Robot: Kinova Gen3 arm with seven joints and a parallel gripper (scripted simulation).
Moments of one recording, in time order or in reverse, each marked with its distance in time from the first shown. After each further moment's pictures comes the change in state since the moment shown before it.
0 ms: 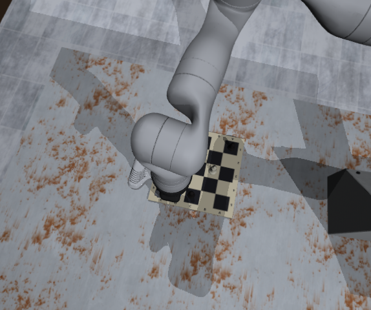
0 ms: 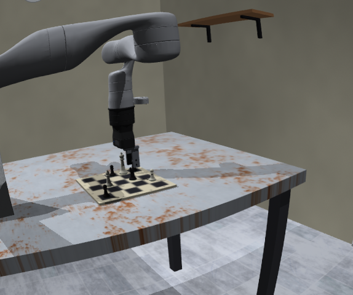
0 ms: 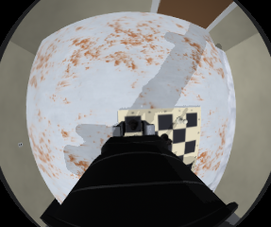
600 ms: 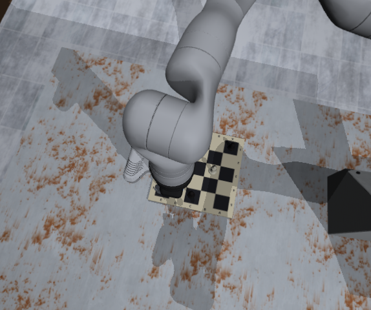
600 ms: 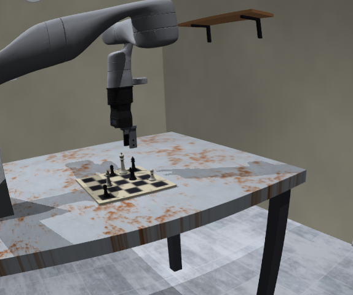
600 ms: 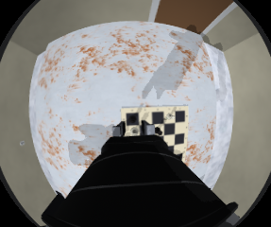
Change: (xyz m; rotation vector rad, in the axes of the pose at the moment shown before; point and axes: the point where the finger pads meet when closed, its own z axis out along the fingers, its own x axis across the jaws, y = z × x) arm 0.001 0.004 -0.060 -0.014 0.002 -0.002
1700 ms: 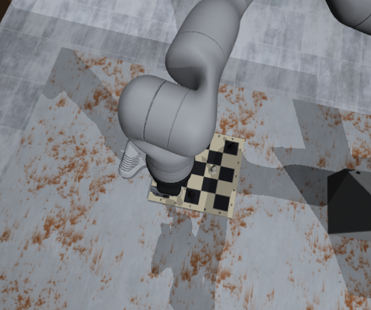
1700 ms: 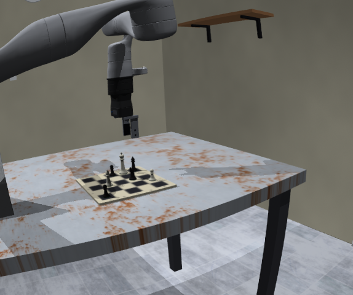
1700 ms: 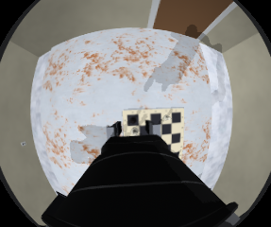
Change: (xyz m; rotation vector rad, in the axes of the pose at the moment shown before) arm -0.001 -0.004 -0.029 0.016 -0.003 0.002
